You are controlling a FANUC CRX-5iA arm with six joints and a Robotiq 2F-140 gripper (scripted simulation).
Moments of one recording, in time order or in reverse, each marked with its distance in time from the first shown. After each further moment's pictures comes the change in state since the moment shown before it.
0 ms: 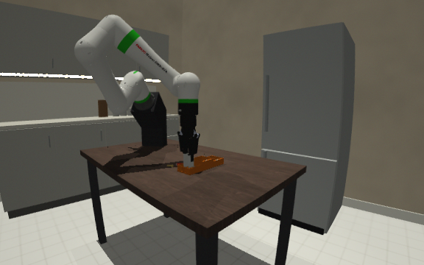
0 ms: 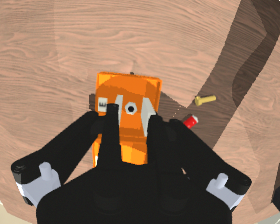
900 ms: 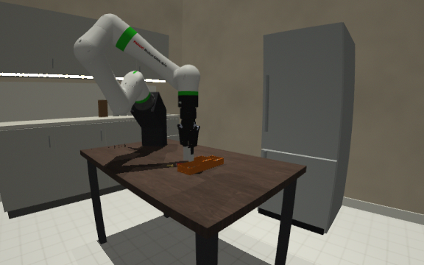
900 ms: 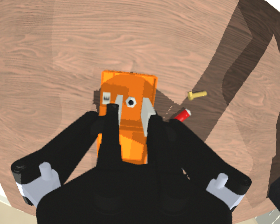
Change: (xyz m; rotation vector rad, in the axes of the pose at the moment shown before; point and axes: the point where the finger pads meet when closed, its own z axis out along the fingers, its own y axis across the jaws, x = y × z) arm 0.000 0.000 -0.035 0.001 0.000 0.000
